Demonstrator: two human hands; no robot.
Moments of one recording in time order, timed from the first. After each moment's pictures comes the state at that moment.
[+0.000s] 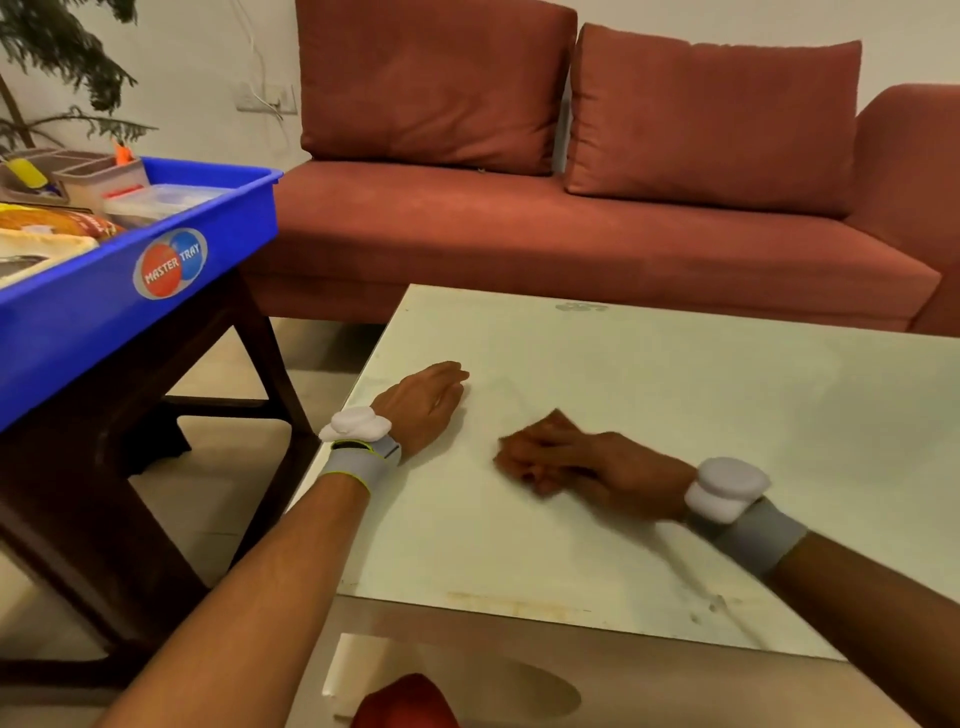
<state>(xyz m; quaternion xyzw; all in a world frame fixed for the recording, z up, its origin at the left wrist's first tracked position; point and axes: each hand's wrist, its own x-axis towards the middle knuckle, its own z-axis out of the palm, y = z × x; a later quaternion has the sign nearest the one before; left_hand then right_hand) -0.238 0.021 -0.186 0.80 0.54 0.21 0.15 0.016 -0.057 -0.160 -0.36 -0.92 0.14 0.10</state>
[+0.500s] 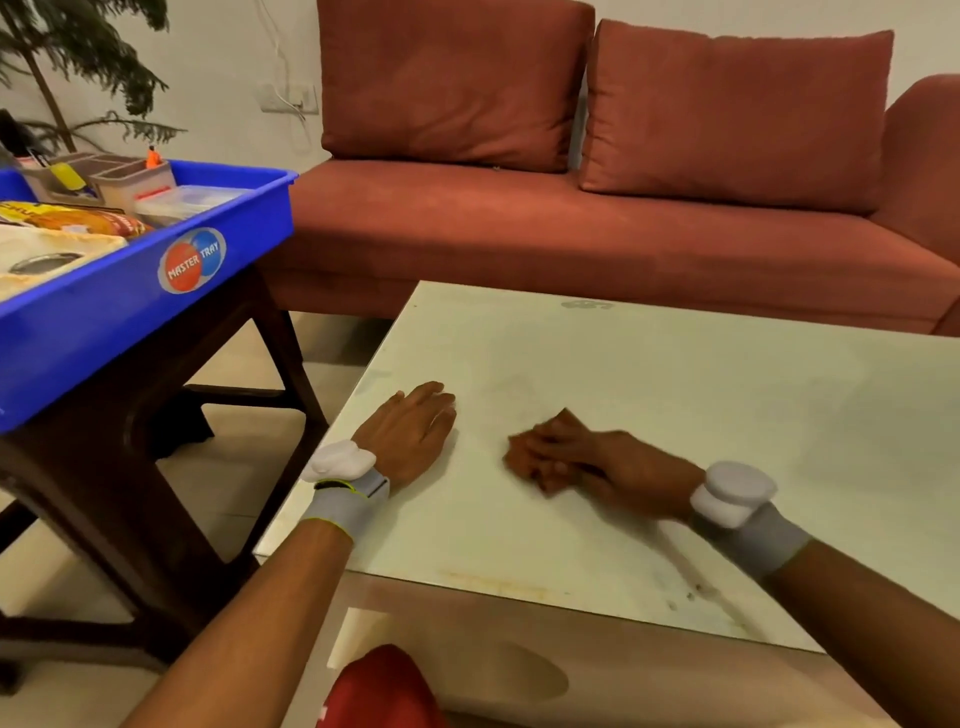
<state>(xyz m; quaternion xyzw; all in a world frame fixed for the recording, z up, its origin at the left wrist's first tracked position) -0.242 -0.031 -0.188 0.78 0.58 0.19 0.13 0.032 -0.062 -0.163 -0.38 -0.91 0.14 0.10</state>
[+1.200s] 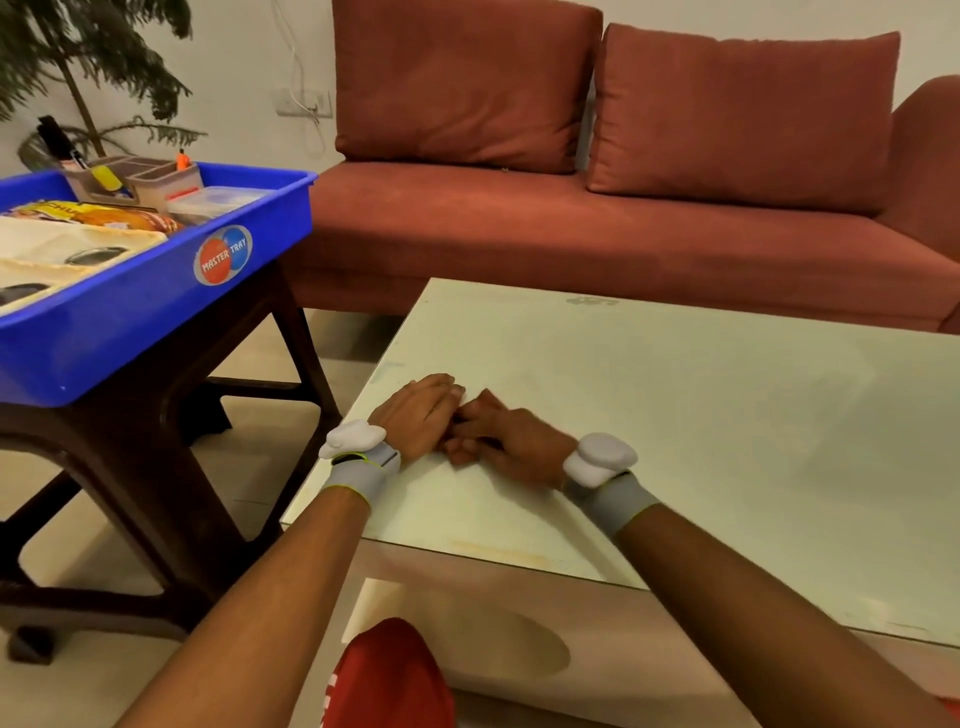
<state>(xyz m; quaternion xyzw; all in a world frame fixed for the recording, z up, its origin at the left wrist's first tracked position) -0.241 -0.031 -0.185 0.76 0.59 0.22 0.16 -0.067 -0.060 -0.161 -0.37 -0.90 0.20 0.14</state>
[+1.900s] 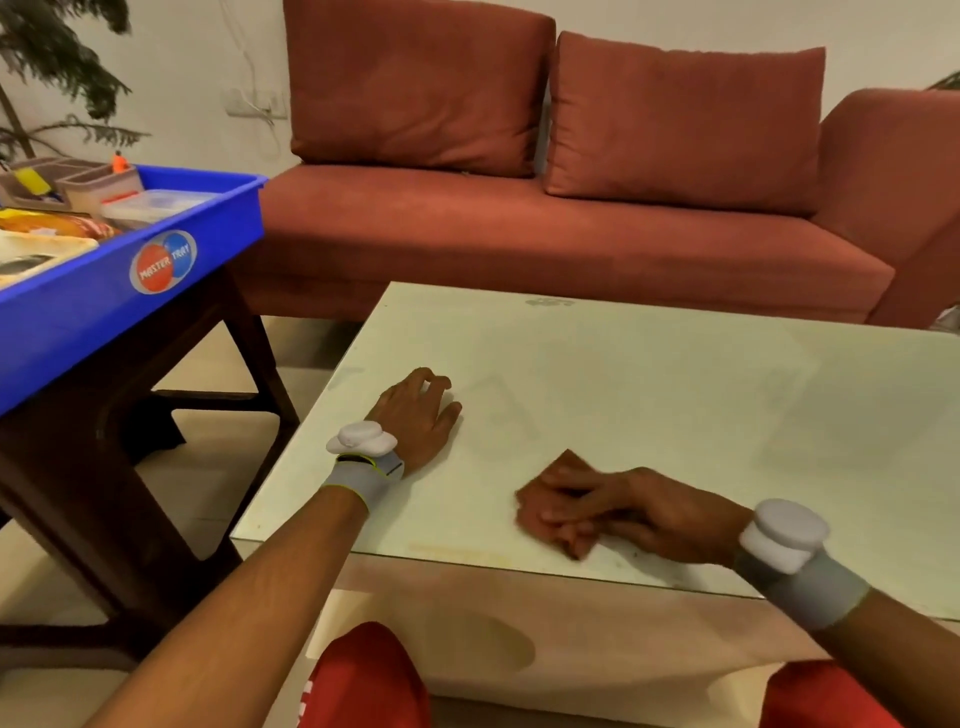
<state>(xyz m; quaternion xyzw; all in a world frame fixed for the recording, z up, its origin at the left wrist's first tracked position) -0.202 -0.024 -0.195 0.79 0.58 0.18 0.04 0.085 -0.131 -0.159 -0.35 -0.90 0.24 0.11</state>
